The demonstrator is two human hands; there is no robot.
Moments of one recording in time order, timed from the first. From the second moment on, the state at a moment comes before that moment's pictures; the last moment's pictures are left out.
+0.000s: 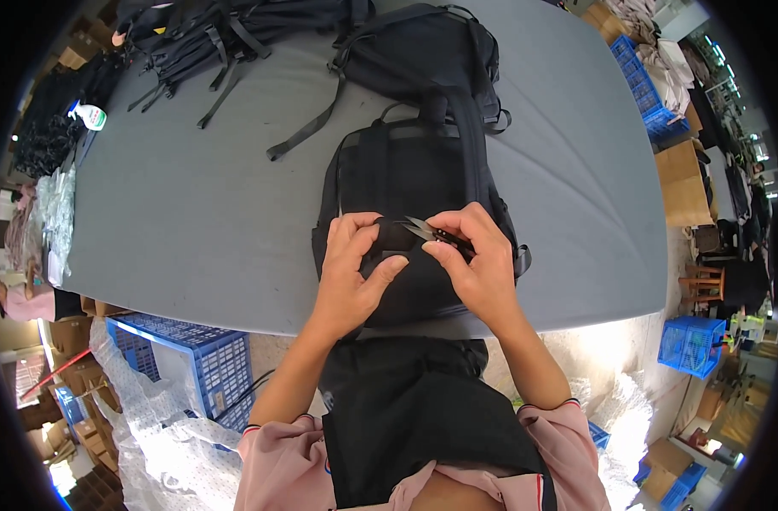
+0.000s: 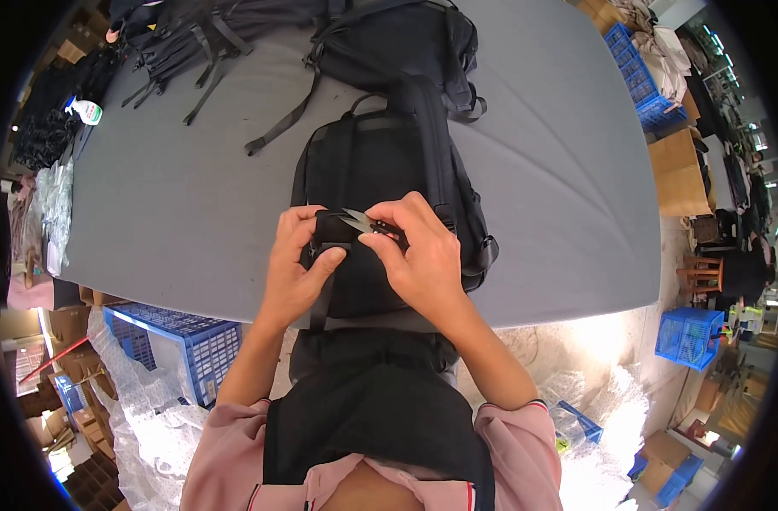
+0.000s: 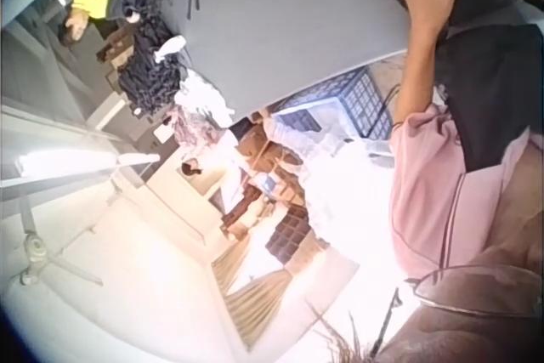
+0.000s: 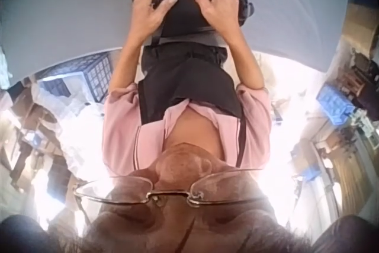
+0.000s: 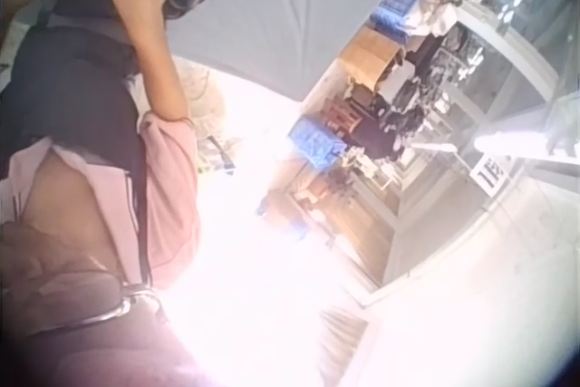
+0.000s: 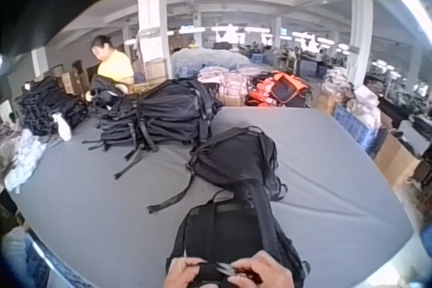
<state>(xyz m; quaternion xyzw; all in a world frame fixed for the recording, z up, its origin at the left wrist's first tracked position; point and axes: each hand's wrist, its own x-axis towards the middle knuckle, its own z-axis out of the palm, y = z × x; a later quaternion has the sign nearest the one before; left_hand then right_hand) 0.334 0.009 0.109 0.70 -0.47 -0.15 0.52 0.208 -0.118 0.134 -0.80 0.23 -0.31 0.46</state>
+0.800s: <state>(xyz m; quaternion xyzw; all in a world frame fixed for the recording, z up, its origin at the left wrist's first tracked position) 0.359 0.038 0.106 0.59 -0.14 -0.27 0.74 0.216 -0.105 0.113 -0.77 0.28 -0.30 0.49</state>
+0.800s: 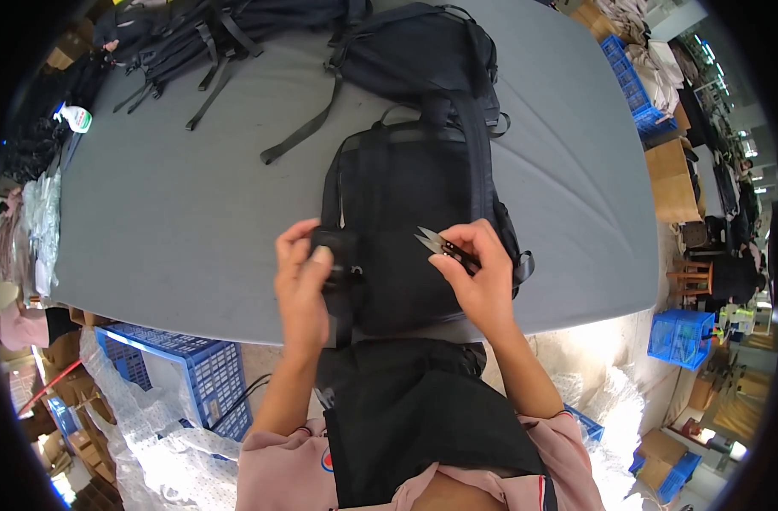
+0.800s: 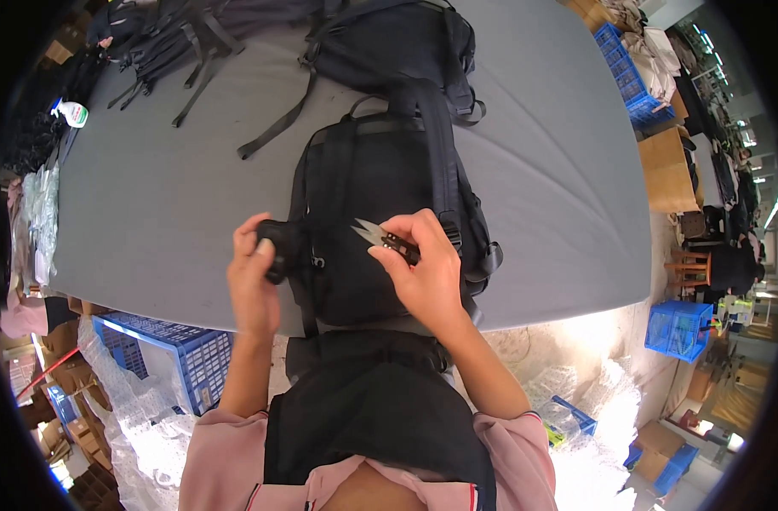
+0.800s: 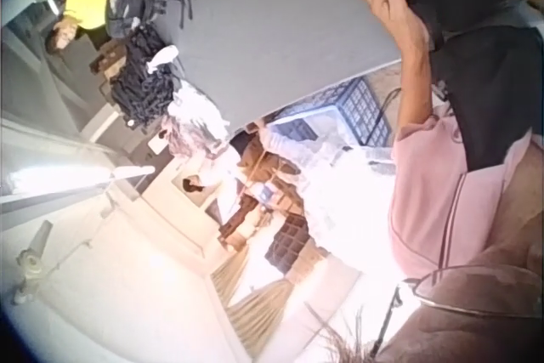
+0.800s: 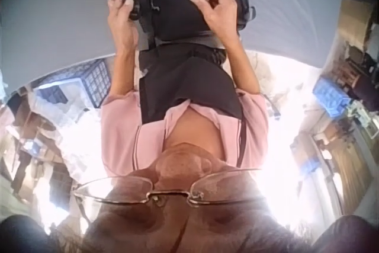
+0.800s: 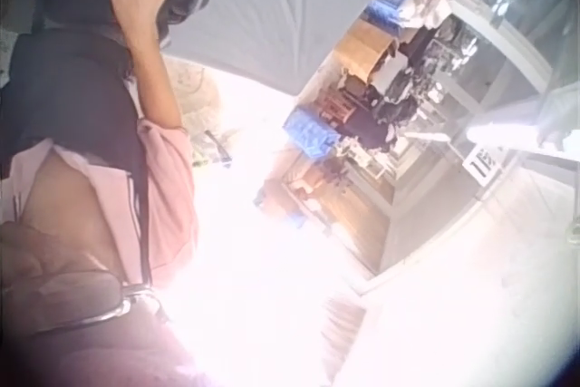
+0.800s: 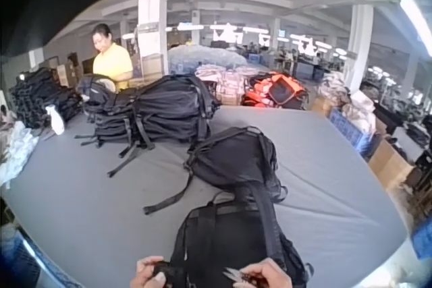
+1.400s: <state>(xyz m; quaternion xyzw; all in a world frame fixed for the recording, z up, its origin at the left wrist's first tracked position) 0.340 0.050 0.121 0.82 -0.38 -0.31 0.29 0.276 -0.118 0.092 -0.94 0.05 -0.19 0.29</state>
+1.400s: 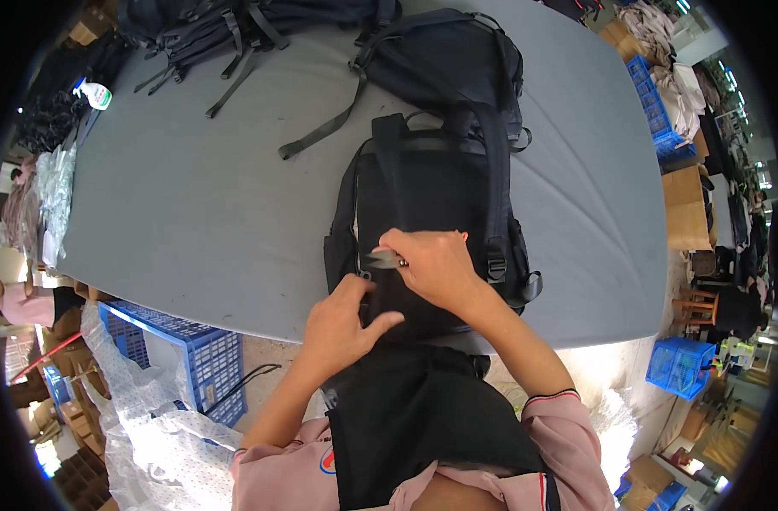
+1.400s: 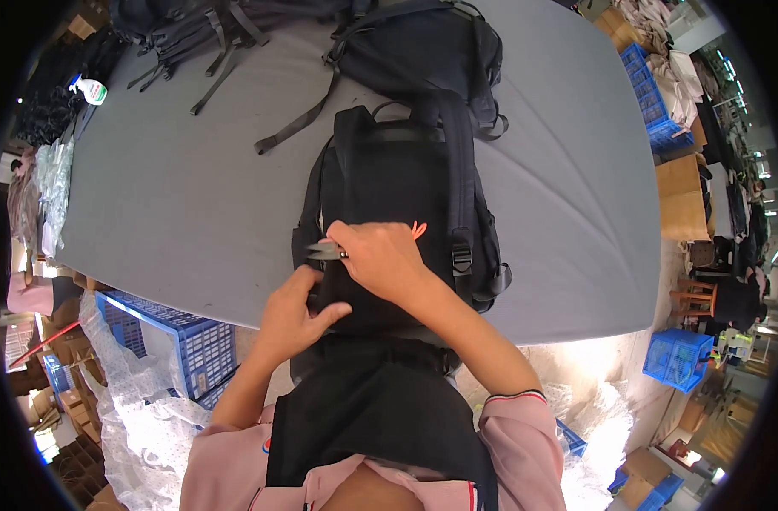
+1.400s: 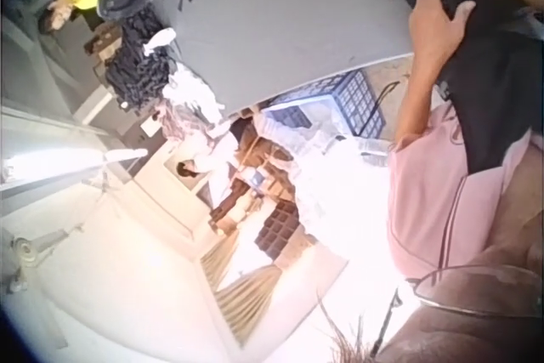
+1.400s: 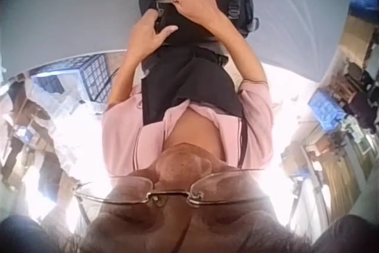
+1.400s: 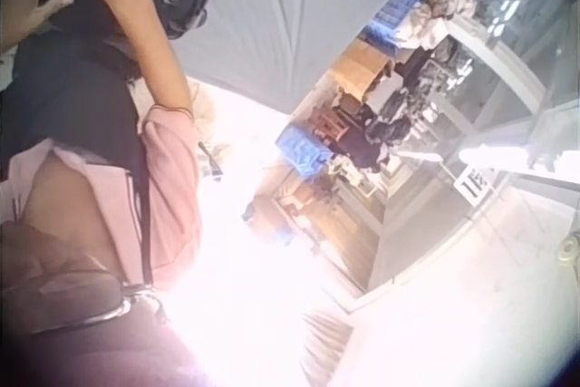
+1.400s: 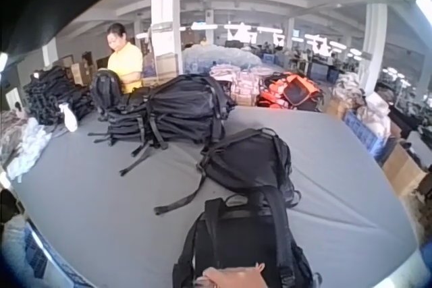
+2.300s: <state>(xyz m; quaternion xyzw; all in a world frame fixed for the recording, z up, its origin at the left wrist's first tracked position) 0.364 0.024 0.106 0.64 -0.43 -0.35 0.53 0.231 -0.134 0.130 -0.89 0.11 -0.21 0.39</state>
